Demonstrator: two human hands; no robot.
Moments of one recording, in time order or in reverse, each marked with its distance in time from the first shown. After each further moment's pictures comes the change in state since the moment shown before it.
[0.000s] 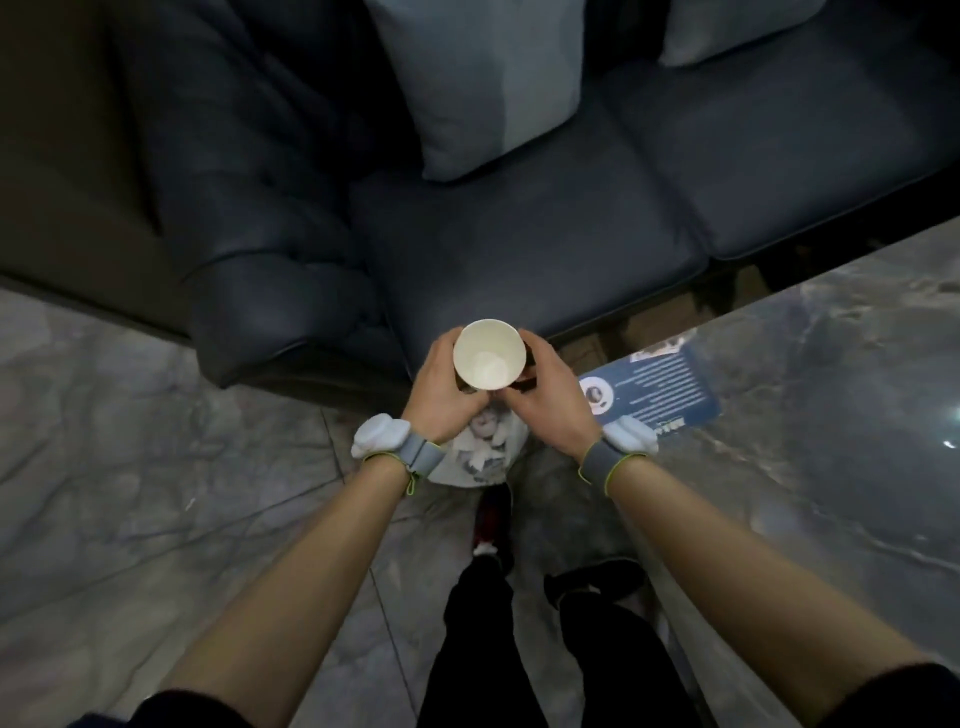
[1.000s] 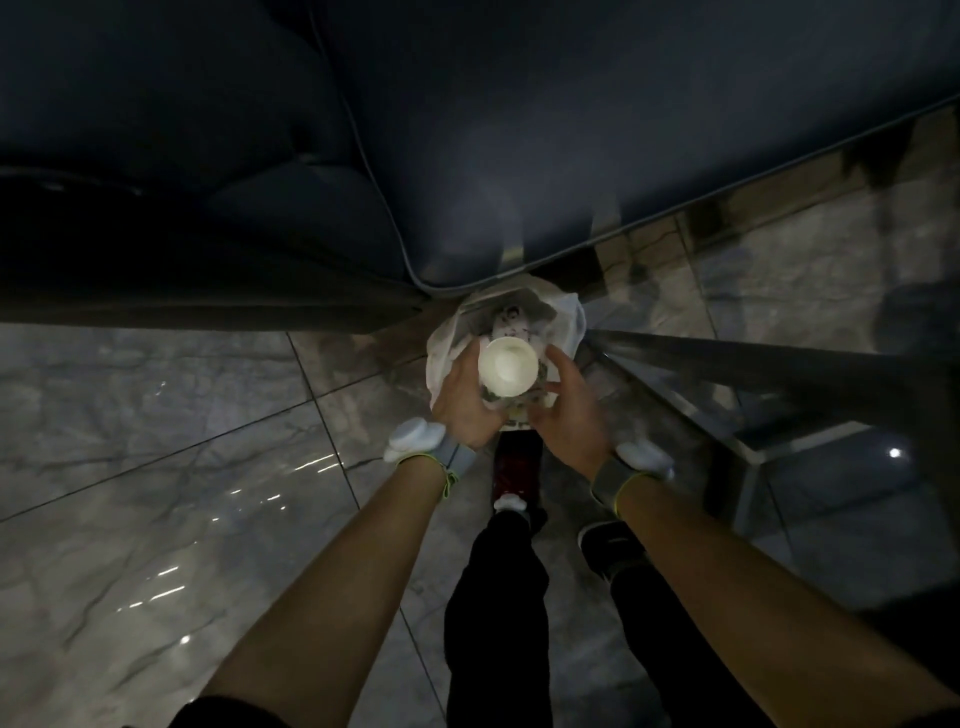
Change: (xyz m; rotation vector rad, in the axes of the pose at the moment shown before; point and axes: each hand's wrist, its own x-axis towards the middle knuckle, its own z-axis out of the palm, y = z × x) left_hand 0.065 -0.300 0.144 0.061 -0.238 -0.322; right_hand 0.042 0.270 0.229 0.020 -0.108 0.396
